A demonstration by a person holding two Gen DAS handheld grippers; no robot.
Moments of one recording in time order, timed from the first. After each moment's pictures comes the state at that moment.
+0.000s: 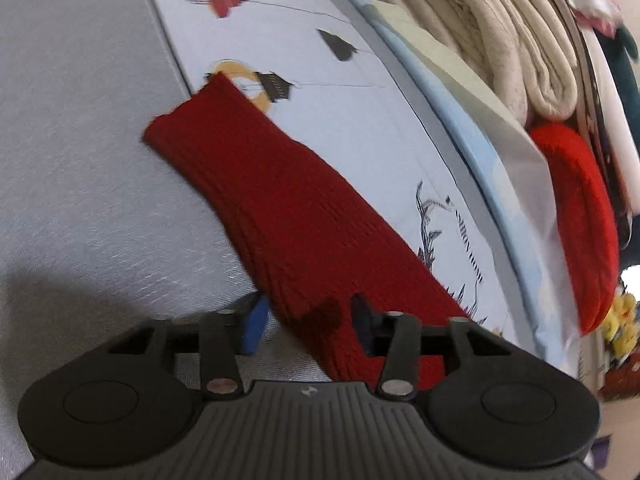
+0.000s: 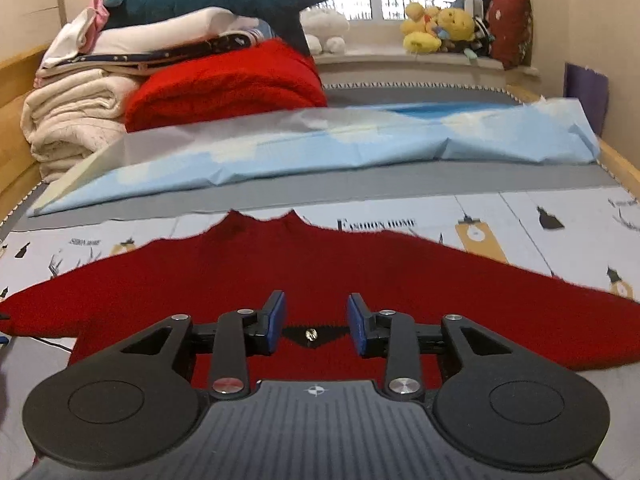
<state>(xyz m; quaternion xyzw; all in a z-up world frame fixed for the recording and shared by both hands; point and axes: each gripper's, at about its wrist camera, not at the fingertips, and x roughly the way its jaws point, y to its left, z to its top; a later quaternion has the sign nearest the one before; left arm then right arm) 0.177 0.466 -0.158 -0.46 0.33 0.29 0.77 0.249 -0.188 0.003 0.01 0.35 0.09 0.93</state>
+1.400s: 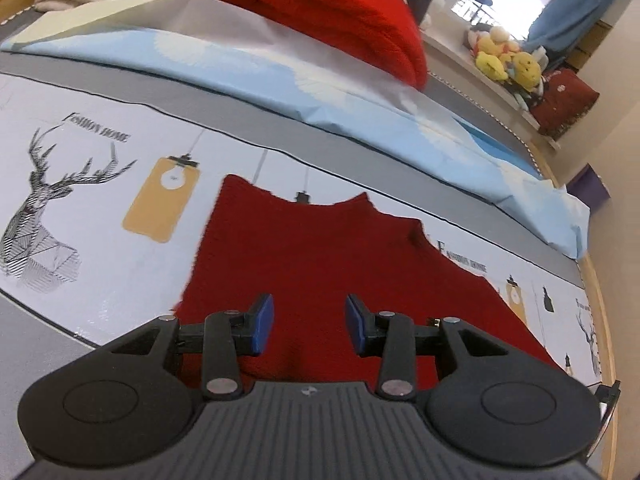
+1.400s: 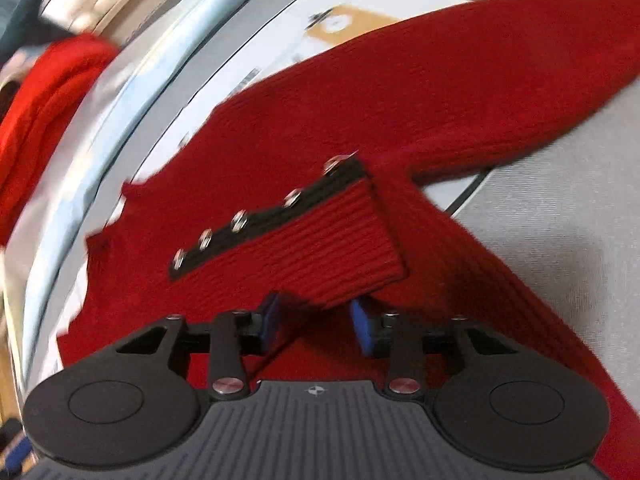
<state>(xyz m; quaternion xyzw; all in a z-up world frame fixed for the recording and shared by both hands) 0.334 0.145 -0.028 -0.22 0.43 0.05 0.87 0.321 -0.249 -0.119 0.32 0.49 -0.10 0.81</state>
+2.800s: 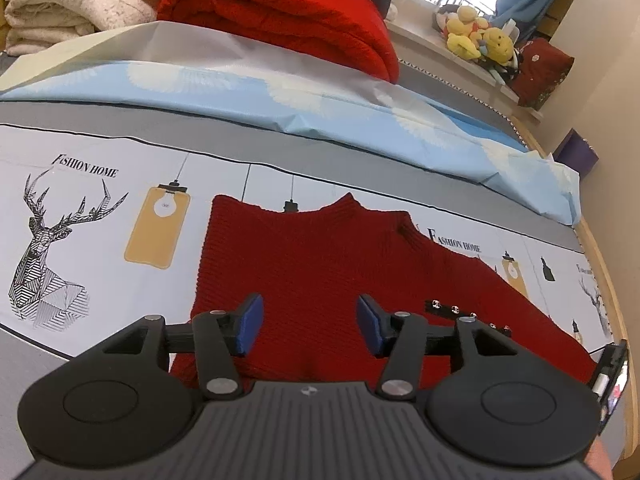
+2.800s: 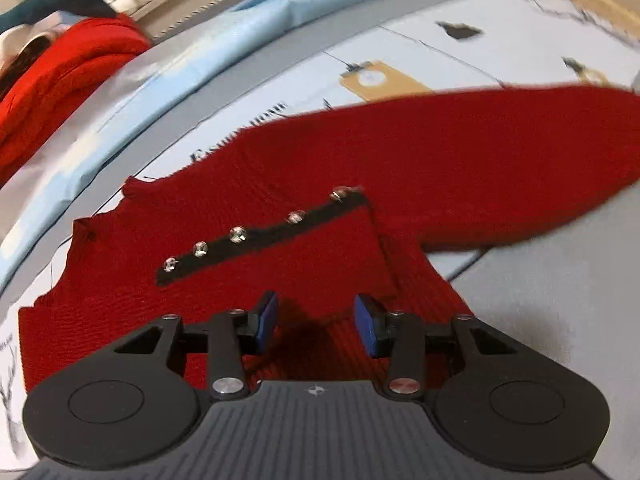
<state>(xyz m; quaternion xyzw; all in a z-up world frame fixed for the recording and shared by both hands) 0.326 0.139 -0.014 -0.16 0.43 0.02 0.89 0.331 -0.236 -0.109 0.20 0.46 -0.09 0.86</state>
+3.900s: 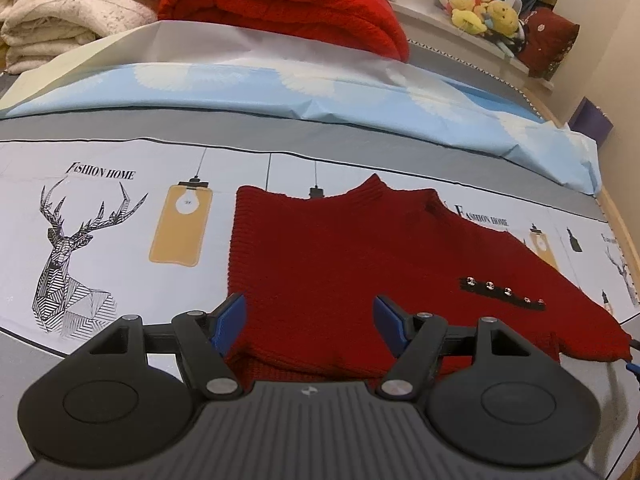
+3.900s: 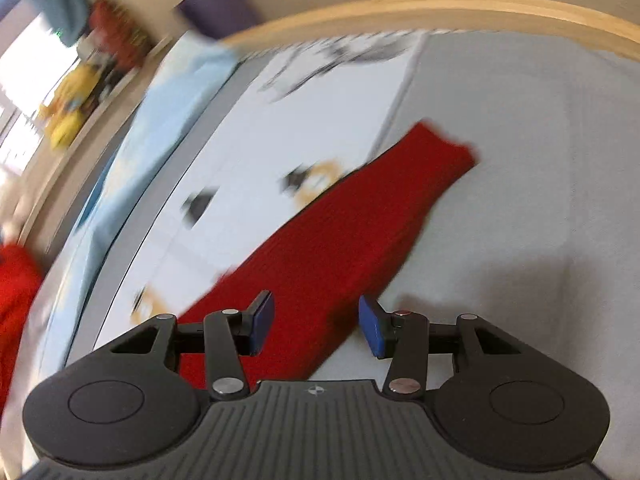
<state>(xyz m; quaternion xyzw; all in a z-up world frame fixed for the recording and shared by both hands) 0.327 0.147 -0.028 -0.10 0.45 0.03 0.88 0.259 -0.507 -0.066 0.37 0.32 -0.28 0.82</state>
